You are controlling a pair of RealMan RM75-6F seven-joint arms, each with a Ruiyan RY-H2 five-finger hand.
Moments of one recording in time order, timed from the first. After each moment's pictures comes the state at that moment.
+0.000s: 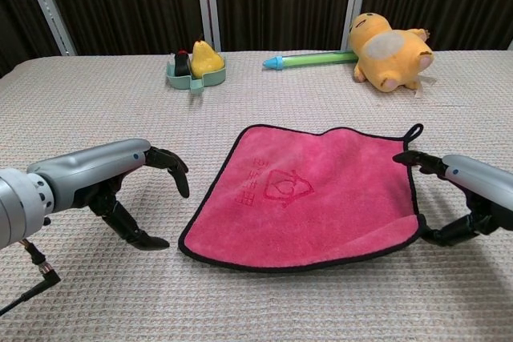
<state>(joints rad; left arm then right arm) -0.65 -1.58 -0.03 -1.88 0.90 1.16 0.49 0.41 -1.57 0.07 -1.77 -1.01 1.18 -0.29</state>
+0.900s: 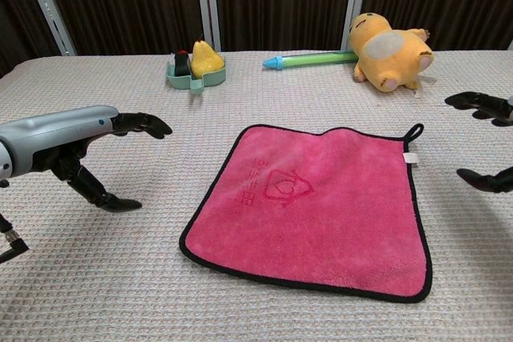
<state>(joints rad) -0.63 -1.44 -0.06 -1.89 0.99 1.10 0.38 0.35 -1.43 0.12 -1.83 -1.10 1.27 -0.23</state>
